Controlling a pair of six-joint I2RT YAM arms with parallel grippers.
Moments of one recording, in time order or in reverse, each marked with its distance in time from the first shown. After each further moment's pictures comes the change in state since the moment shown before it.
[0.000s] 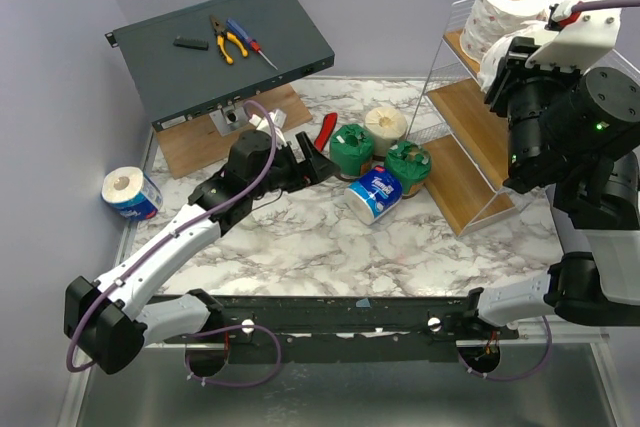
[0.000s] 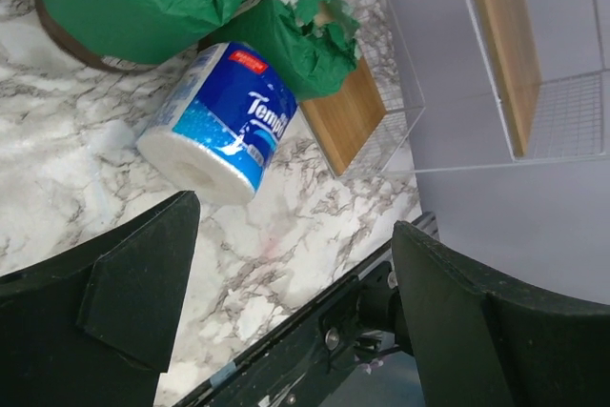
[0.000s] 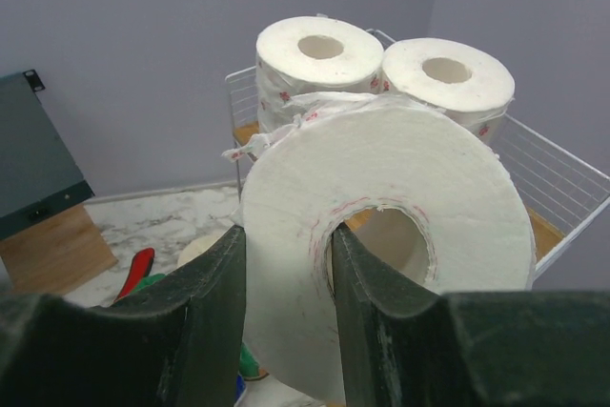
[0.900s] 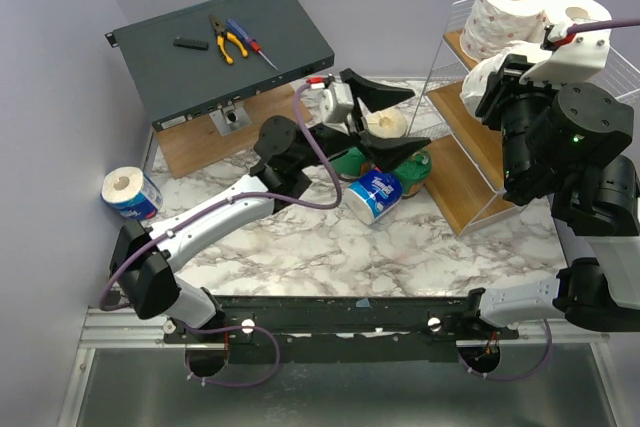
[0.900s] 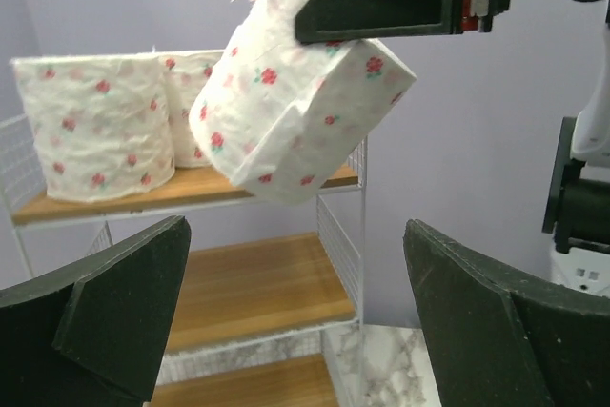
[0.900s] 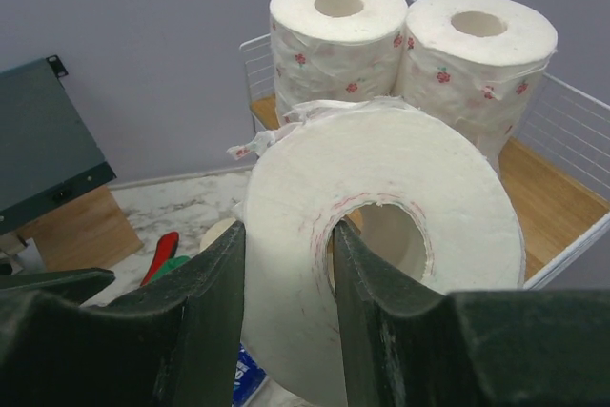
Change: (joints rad) left arm -0.231 0.322 0.306 1.001 0.276 0.589; right arm 0.000 -0.066 -0.124 -0.066 -0.014 0.181
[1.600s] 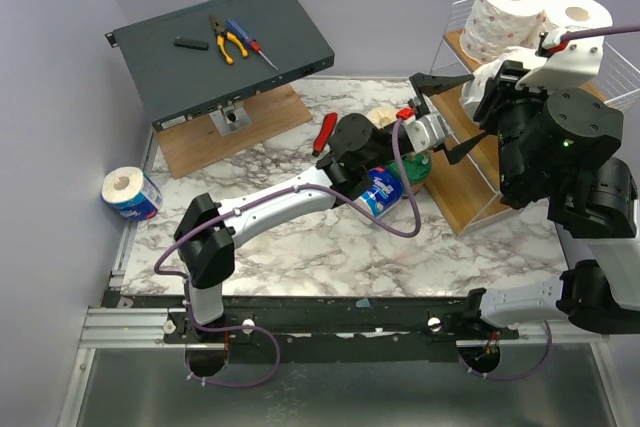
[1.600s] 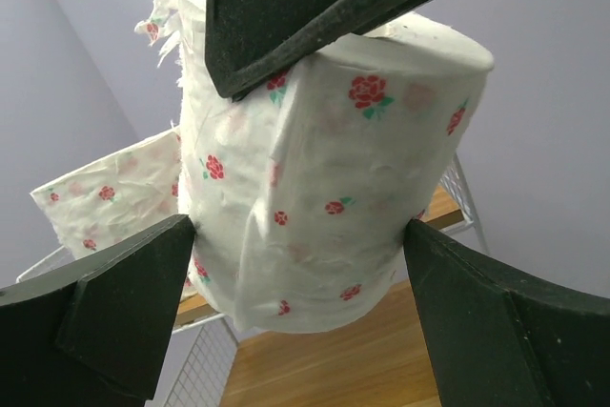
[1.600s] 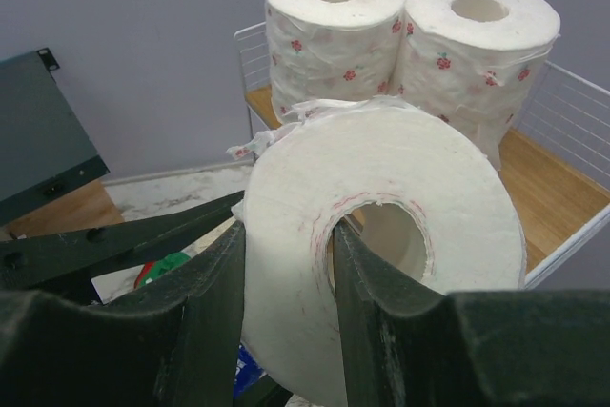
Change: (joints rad) left arm -0.188 0.365 0.374 -0.019 -0.167 0.592; right arm 0.000 -0.026 -0.062 0.000 -0.001 0.039
